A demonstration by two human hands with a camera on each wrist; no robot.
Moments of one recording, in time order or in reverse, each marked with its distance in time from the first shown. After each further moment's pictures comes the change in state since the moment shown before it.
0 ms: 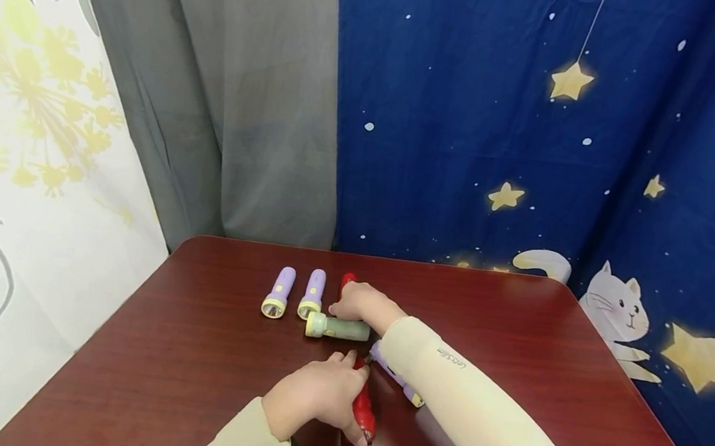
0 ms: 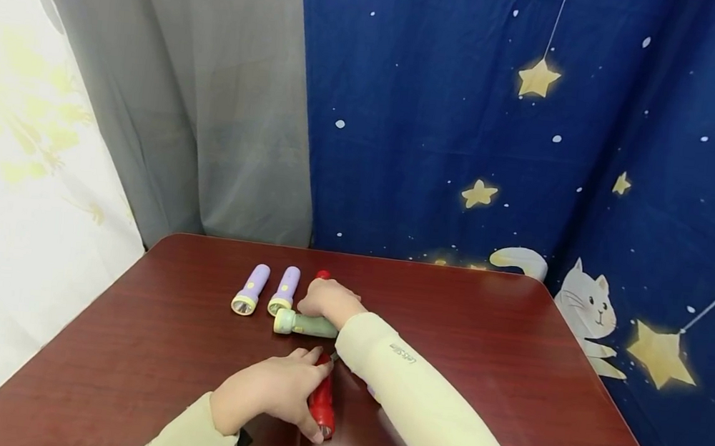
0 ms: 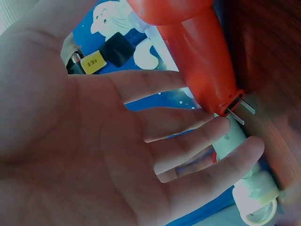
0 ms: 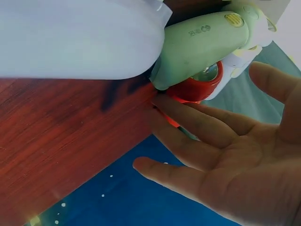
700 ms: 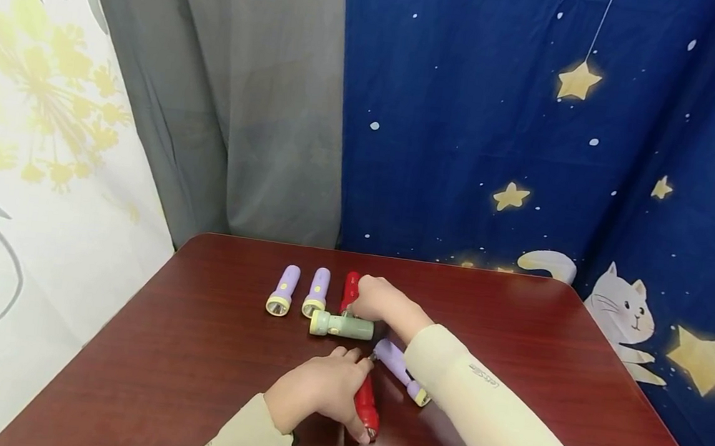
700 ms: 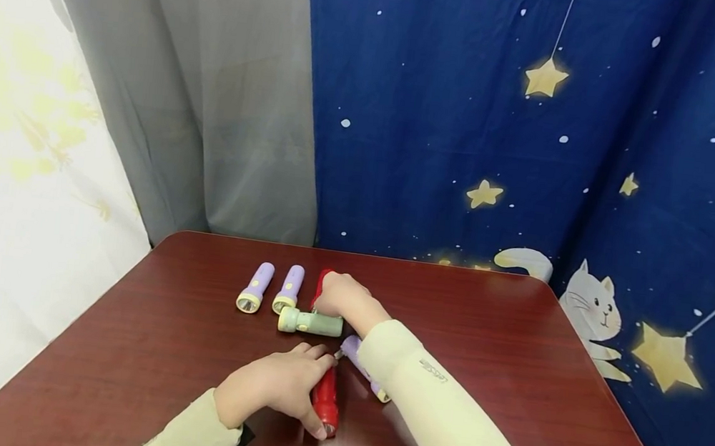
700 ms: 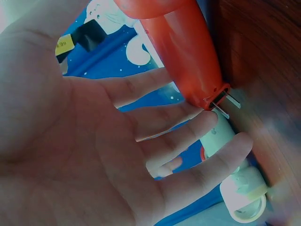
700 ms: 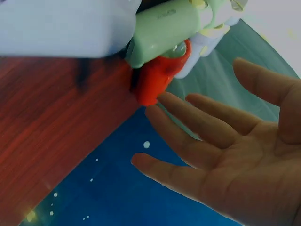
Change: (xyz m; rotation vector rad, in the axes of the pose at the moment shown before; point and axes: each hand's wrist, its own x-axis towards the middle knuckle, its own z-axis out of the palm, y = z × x) left_hand 0.000 -0.005 0.000 -0.006 0.038 0.018; right_hand -0.021 0.012 -0.017 -0.029 0.083 -0.113
